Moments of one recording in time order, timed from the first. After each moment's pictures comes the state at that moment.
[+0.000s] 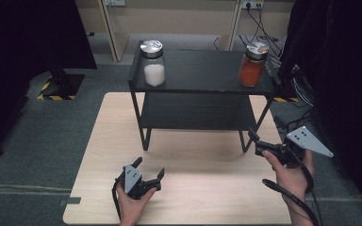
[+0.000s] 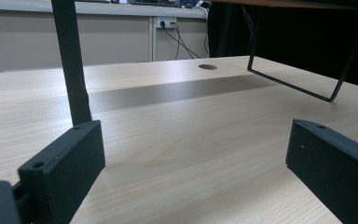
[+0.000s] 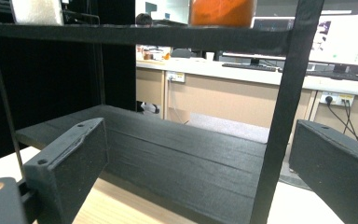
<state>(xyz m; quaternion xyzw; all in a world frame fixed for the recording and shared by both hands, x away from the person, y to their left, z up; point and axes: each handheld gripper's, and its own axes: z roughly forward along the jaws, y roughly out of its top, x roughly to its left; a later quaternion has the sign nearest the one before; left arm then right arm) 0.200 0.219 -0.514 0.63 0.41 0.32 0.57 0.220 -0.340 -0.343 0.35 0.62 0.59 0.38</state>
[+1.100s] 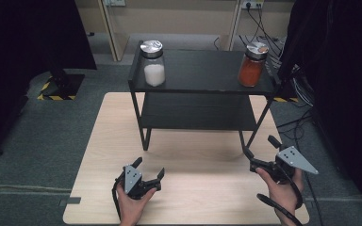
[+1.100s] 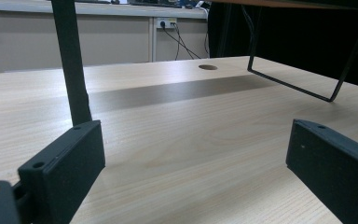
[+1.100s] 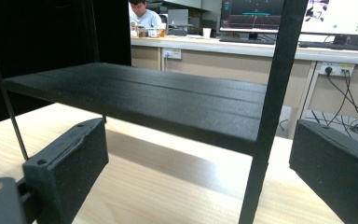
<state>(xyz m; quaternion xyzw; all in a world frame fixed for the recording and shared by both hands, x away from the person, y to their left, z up) 0.199 0.218 -0.514 0.63 0.41 0.32 0.57 0.209 -0.341 -0.405 0.38 0.64 0.57 0.36</state>
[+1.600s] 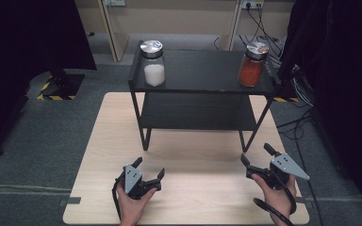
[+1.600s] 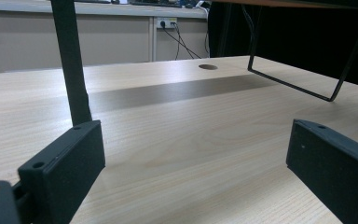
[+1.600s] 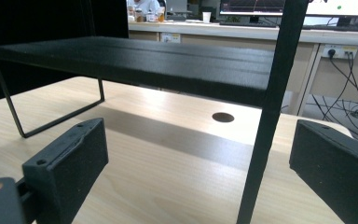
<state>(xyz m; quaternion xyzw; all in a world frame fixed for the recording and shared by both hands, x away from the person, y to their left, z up) 0.199 0.218 -0.514 0.63 0.41 0.32 0.57 0.207 -0.340 -0.432 0.39 0.65 0.55 0.35</state>
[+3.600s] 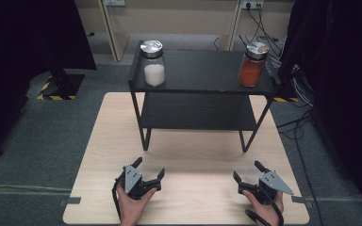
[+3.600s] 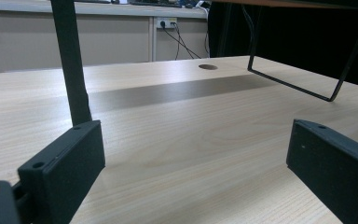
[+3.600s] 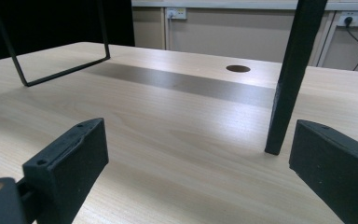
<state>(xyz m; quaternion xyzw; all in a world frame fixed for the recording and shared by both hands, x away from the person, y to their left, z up) 0.200 0.218 -0.514 0.63 0.41 0.32 0.57 0.196 -0.334 -0.496 0.40 0.66 0.54 0.33</state>
